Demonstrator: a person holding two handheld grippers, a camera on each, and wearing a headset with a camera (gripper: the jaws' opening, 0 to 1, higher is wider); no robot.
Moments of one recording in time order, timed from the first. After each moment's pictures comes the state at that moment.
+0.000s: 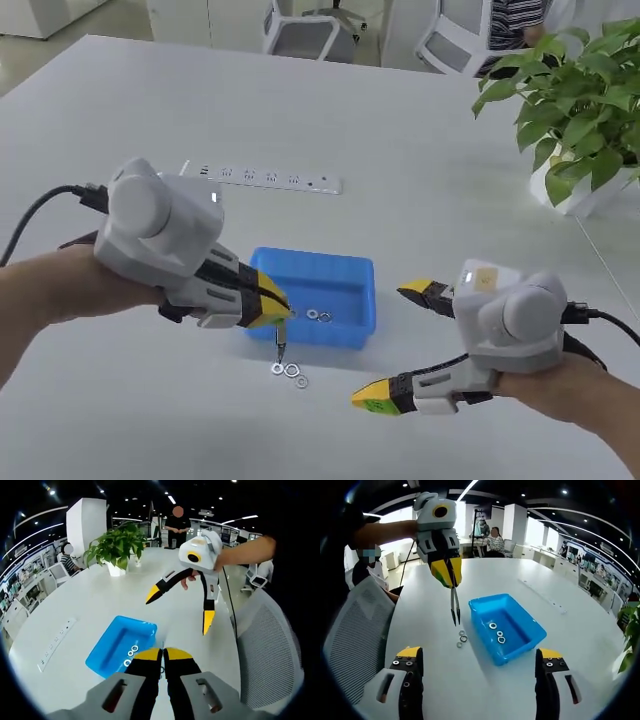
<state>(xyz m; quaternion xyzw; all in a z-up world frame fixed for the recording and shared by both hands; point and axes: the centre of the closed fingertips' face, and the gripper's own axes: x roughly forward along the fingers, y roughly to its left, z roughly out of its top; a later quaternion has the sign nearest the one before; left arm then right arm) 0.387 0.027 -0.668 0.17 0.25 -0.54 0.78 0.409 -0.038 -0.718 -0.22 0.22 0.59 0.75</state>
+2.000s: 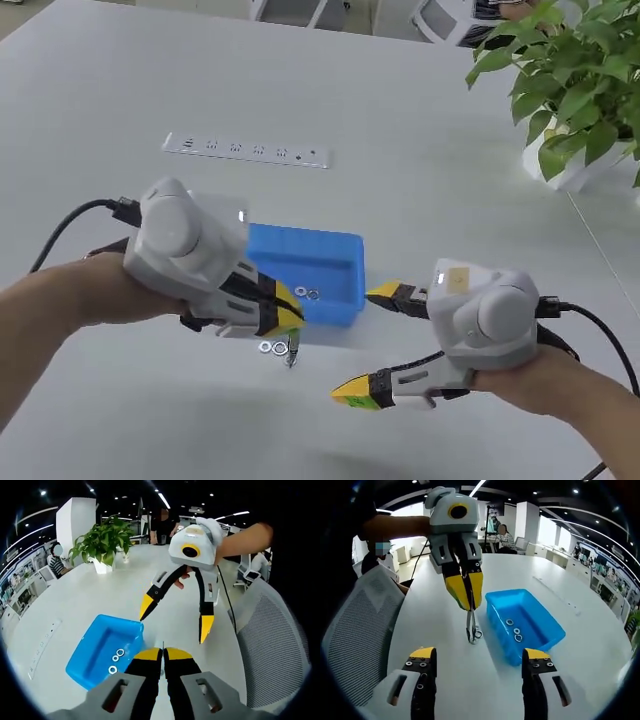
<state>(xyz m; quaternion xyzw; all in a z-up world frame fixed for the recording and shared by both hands) 0.383 0.000 -0.706 0.18 0.25 -0.58 0.75 0.387 -0.023 -0.740 -0.24 0.23 0.63 0.70</state>
